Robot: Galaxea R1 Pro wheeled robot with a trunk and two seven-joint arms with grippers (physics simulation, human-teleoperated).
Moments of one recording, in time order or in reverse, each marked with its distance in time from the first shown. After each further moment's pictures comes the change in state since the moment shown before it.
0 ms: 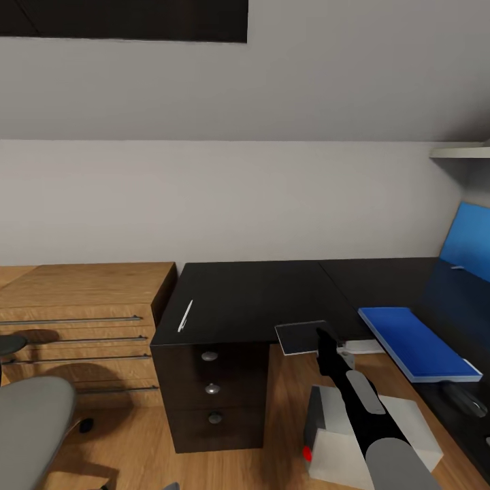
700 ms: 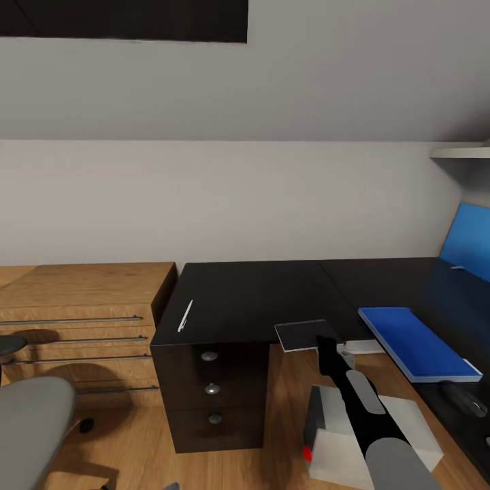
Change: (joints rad) left arm 0.001 0.000 -0.001 0.000 -0.001 0.001 0.000; right arm 0.000 0.000 0.000 -0.001 -0.001 0.000 0.003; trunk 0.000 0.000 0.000
